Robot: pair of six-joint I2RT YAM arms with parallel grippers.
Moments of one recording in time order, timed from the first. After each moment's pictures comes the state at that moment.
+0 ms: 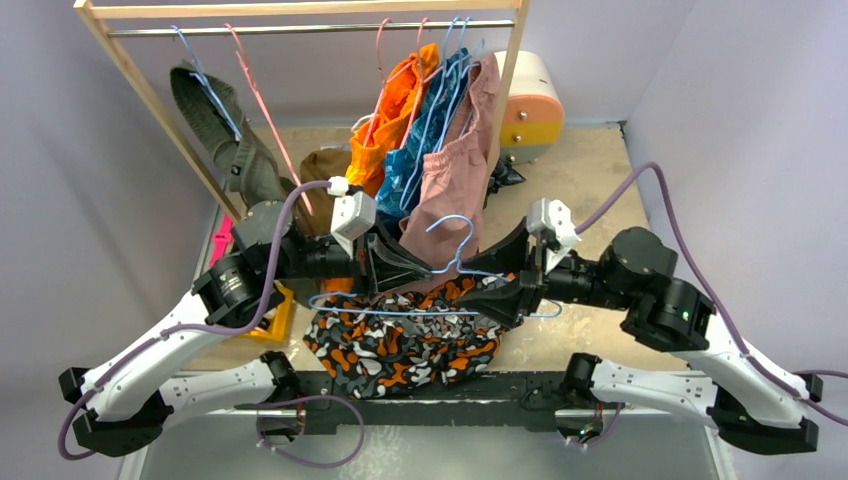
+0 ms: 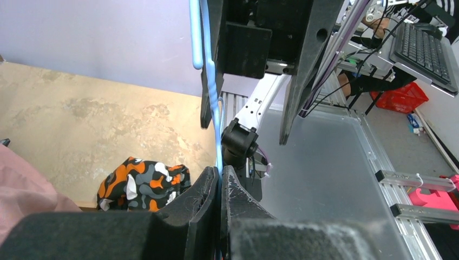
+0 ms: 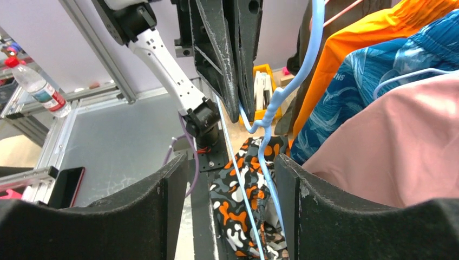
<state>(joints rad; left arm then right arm) -0.93 0.91 1.21 -0.25 0.60 -0.23 1.07 0.79 1.23 -0.46 -0.30 0.15</state>
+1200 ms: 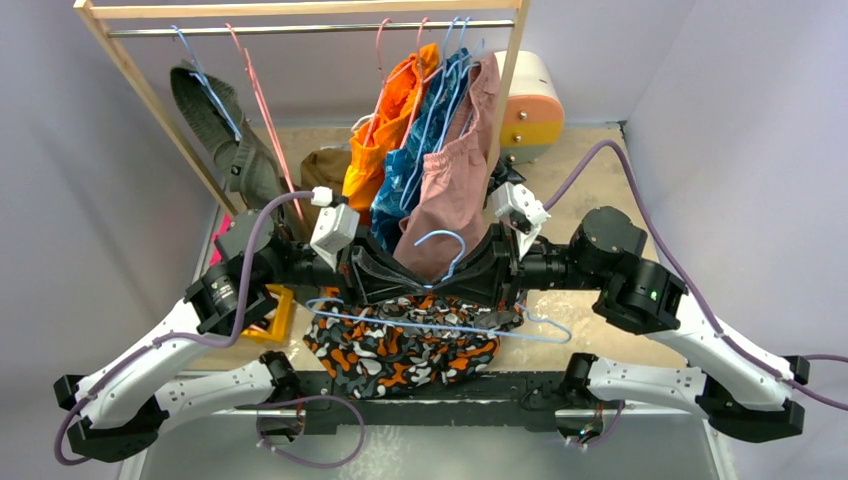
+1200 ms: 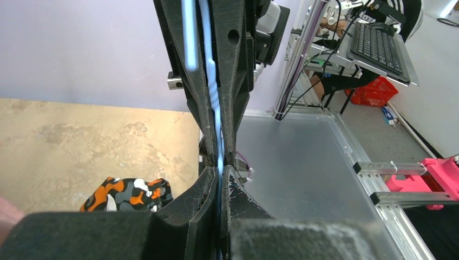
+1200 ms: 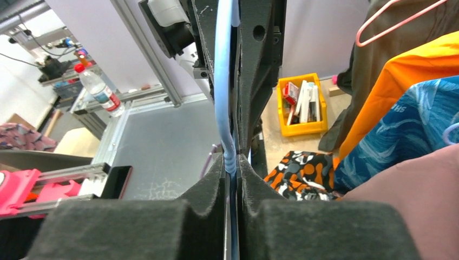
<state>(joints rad) -0.93 0.86 1.17 -0.16 0.70 -0.26 1.07 0.91 1.30 -0.37 -0.46 0.27</state>
